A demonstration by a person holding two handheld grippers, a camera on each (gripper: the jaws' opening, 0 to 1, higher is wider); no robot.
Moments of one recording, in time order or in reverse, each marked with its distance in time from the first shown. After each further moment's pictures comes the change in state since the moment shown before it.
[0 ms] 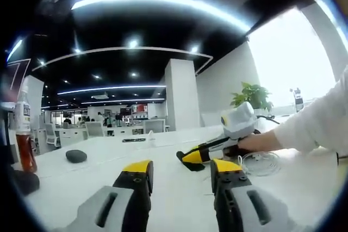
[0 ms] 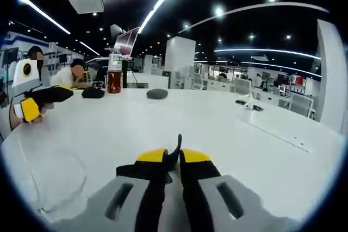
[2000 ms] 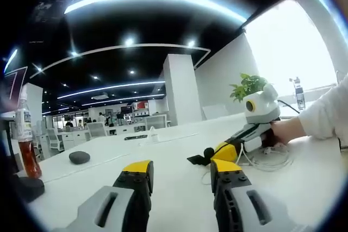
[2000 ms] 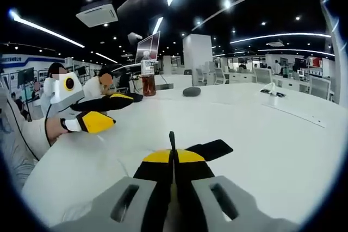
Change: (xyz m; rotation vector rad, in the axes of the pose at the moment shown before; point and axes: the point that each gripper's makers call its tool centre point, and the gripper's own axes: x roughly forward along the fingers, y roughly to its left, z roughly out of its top) left arm -0.001 -0.002 -0.007 0.058 0.045 0.007; right arm -0.054 0.075 0.002 0.121 -0.001 0.227
